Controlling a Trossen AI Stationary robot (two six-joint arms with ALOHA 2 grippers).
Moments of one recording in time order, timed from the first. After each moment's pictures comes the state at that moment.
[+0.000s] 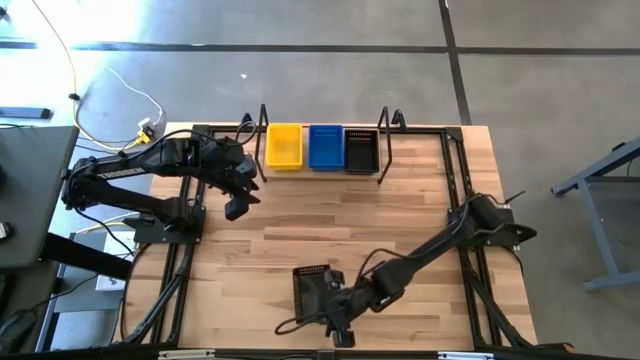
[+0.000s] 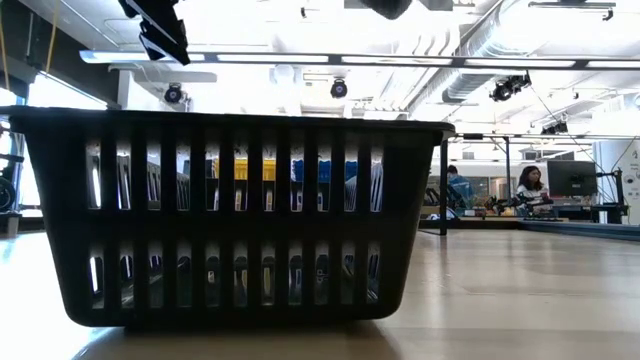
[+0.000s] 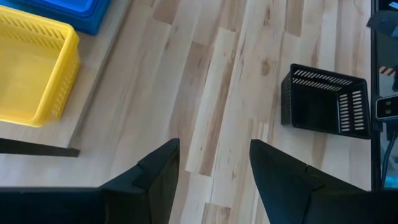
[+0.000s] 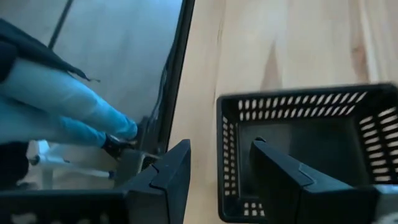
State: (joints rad) left arm 0.29 1.05 1.13 -1.03 0.14 -0.15; right arm 0.56 2.01 1.62 -0.41 0.09 0.45
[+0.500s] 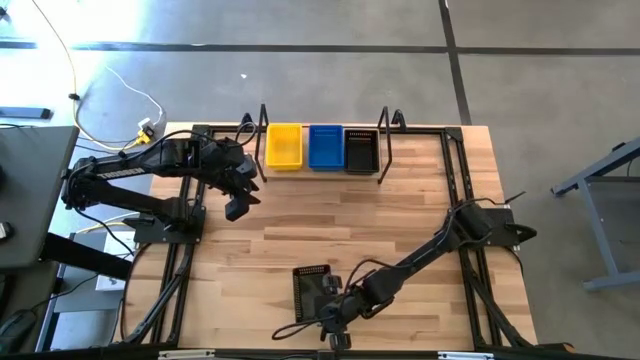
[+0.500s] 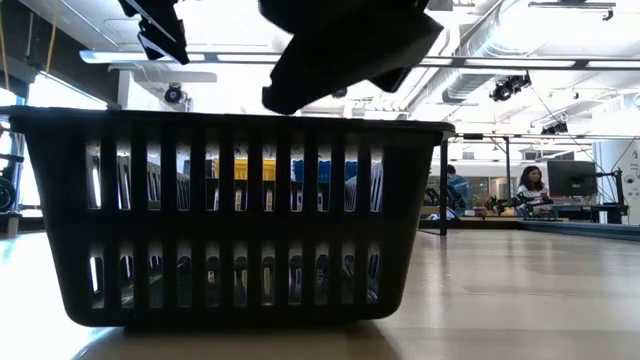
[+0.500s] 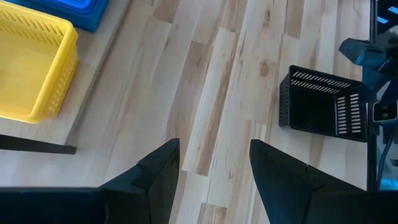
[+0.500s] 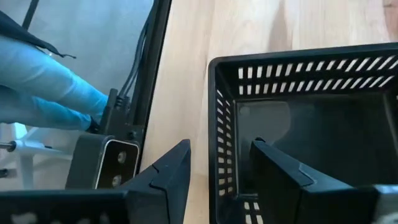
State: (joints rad) left arm 0.28 1.05 1.13 -1.03 0.14 -0.18; right arm 0.57 2.12 1.62 -0.39 0.09 0.45
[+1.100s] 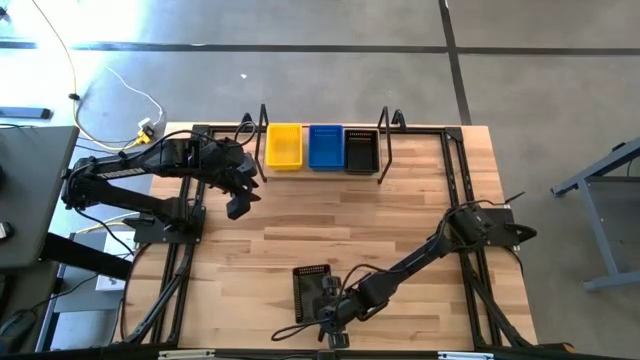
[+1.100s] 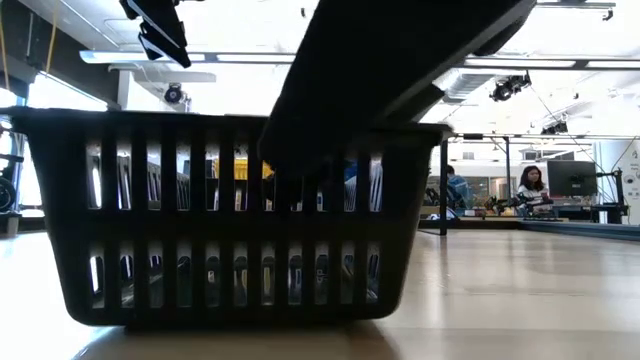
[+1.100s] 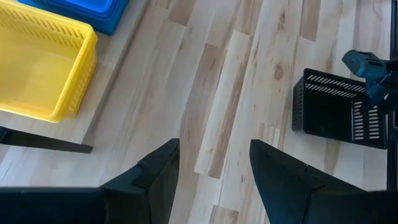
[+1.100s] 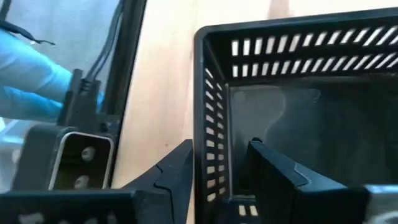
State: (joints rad) left arm 0.28 1.05 1.13 -1.03 0.08 -0.18; right arm 0.56 2.18 1.62 -0.38 0.11 0.44
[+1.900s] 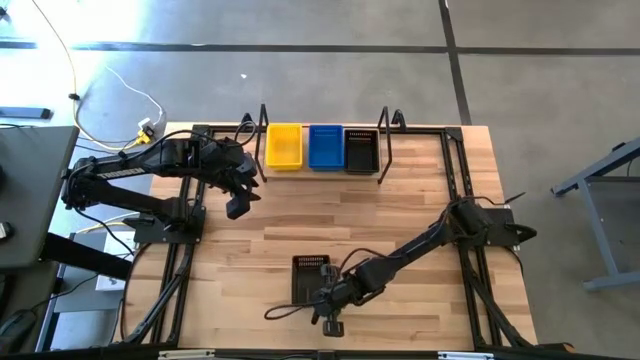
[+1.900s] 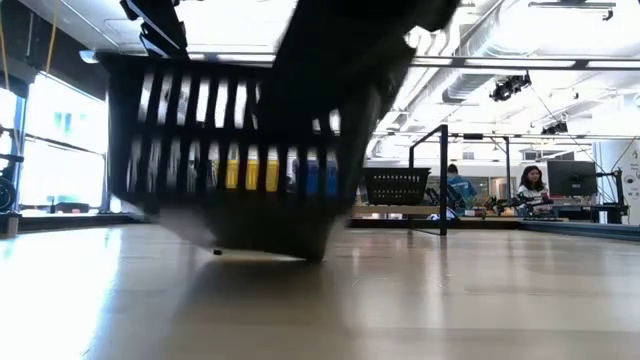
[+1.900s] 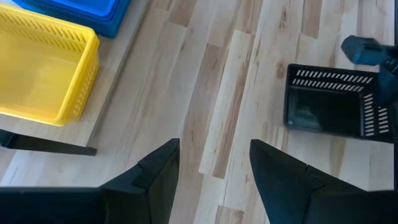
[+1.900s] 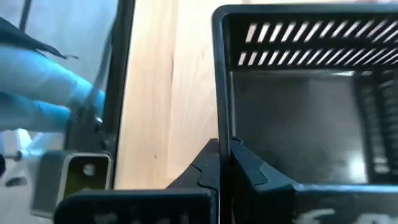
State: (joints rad) left arm 0.28 1.05 1.13 -1.03 0.07 -0.15; right arm 0.50 2.12 1.62 -0.42 0.03 0.50
